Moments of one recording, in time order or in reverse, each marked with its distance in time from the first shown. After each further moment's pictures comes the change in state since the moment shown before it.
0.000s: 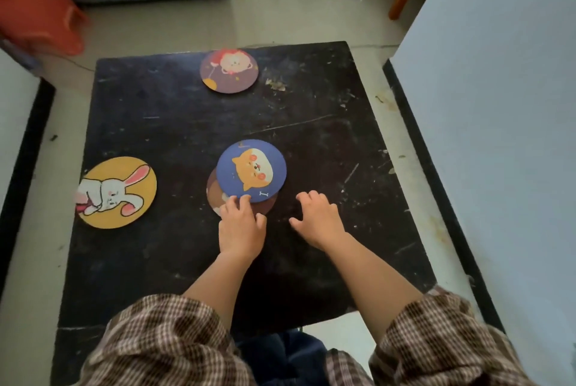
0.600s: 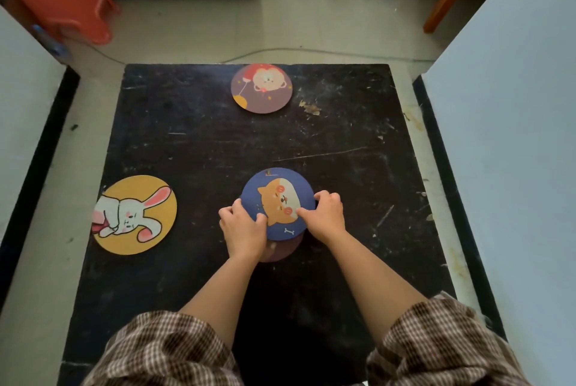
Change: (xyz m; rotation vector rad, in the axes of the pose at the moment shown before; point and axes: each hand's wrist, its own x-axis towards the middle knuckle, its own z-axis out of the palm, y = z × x) left_hand 0.088 -0.011 -0.025 -0.358 0.091 -0.377; right_hand 0.108 -0.040 -0.016 0.478 0.008 0.304
